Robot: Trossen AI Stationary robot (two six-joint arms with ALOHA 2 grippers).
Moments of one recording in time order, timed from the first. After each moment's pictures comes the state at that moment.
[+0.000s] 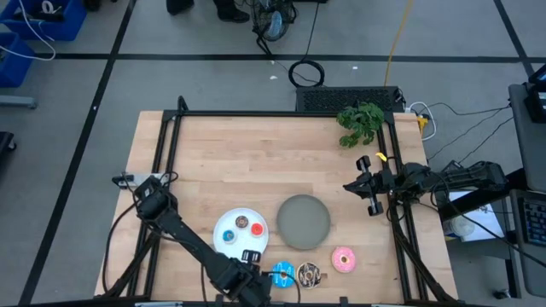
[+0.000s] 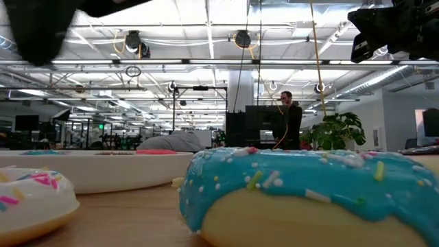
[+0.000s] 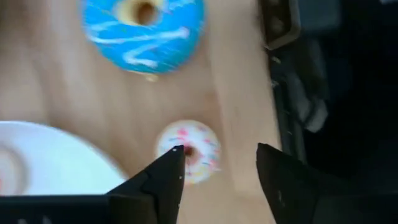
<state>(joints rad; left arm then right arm) -0.69 2.23 1.91 -0.98 -0.06 -0.49 0.09 0.29 0.01 0.52 -0.08 -0.02</state>
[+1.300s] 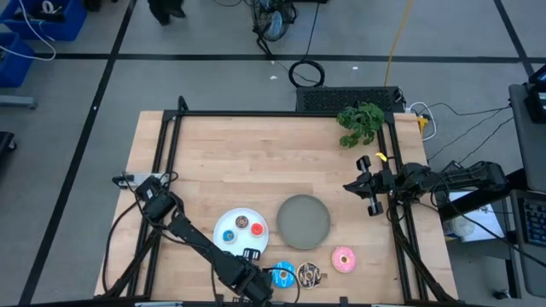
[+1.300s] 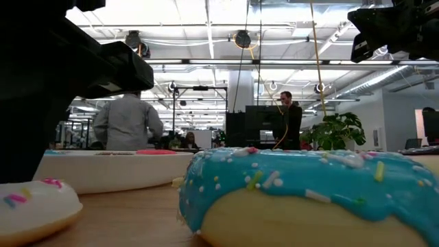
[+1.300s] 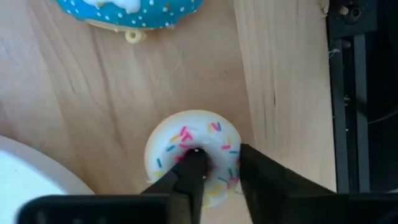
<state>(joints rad) -0.66 2.28 1.76 -0.84 0.02 -0.48 0.09 0.30 0.01 0.52 -0.08 -0.02</state>
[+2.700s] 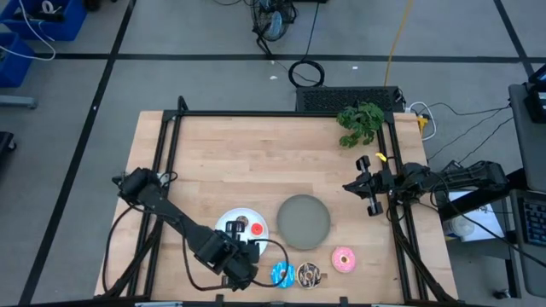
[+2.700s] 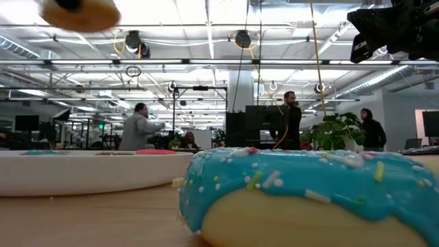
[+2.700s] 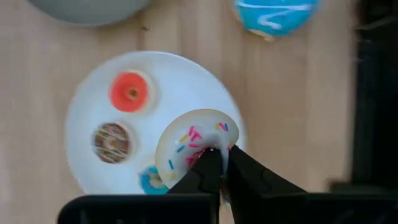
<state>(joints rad) -0.62 1.96 1.76 -1.18 -0.19 -0.58 0.09 0.31 0.02 0.53 -0.08 -0.02</state>
